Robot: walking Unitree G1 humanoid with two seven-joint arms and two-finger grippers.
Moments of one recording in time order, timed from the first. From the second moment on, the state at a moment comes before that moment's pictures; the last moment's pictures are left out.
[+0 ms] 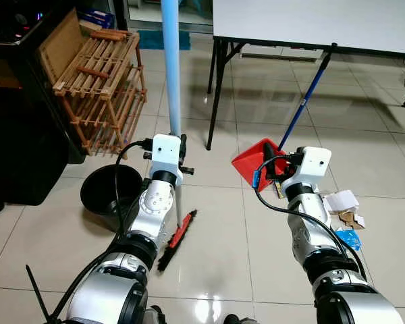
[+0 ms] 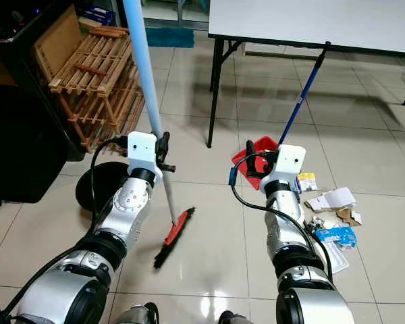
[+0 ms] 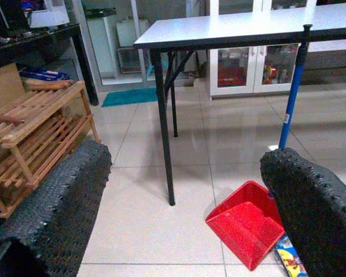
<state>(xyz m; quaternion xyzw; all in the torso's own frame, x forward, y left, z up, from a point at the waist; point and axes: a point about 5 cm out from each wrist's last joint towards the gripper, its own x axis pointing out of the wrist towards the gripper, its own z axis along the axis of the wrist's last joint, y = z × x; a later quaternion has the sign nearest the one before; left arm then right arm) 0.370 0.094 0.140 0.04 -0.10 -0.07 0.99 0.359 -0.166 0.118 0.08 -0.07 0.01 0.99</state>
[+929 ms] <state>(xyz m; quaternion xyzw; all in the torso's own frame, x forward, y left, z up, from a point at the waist) 0.368 0.094 0.135 0.04 -0.10 -0.08 0.99 0.358 -0.162 0.114 0.09 -0.06 0.02 0.99</state>
